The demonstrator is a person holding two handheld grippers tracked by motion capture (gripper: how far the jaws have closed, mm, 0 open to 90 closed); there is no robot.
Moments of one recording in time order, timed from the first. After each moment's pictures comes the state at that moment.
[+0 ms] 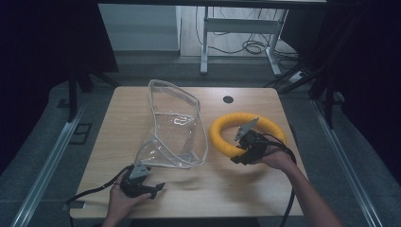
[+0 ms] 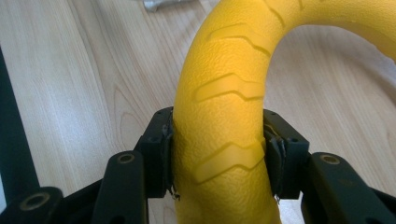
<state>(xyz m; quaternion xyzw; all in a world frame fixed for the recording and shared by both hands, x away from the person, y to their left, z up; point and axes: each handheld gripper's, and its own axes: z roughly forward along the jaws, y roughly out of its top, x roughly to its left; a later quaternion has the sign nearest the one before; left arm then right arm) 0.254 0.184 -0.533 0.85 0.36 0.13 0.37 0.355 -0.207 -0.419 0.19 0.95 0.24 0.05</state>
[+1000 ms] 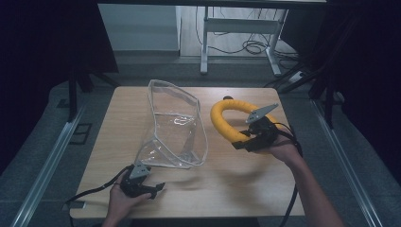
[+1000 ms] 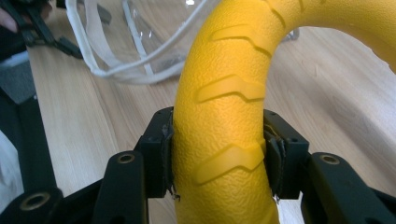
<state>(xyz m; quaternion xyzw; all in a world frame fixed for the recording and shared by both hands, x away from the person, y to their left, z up) 0.254 0.184 -0.533 0.85 0.36 0.13 0.37 0.361 -0.223 -0.374 0.23 0.91 0.35 0.06</state>
